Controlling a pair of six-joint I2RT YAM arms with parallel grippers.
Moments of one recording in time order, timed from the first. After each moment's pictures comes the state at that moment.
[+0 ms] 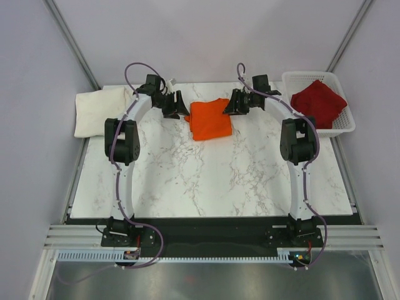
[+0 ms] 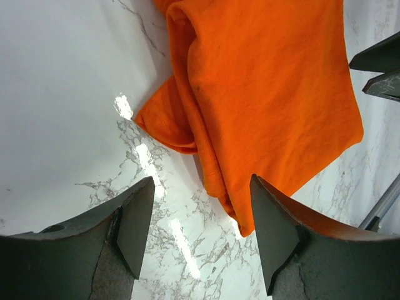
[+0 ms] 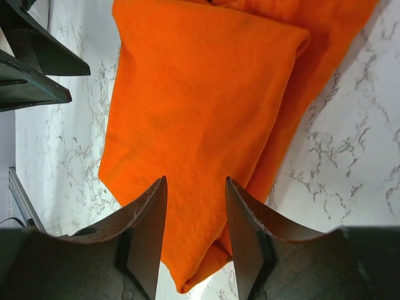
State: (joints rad) left arm -0.15 2.38 2.06 -0.64 0.62 -0.22; right arm 0.17 2.38 1.99 -0.42 -0.69 0.27
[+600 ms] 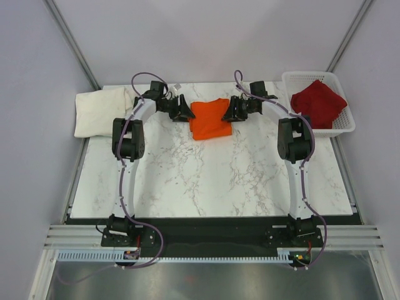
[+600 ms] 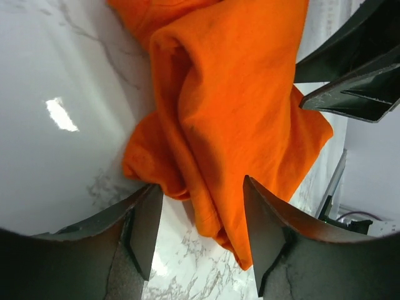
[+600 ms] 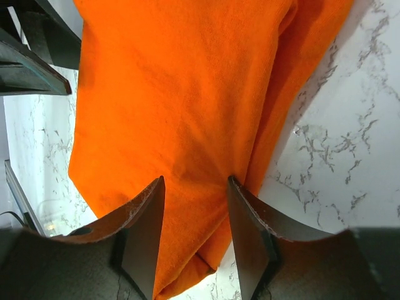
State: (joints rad) left arm -0.14 2.56 2.14 -0.56 0.85 -0.30; right arm 0.18 2.45 1.96 -0.42 -0.71 0.26
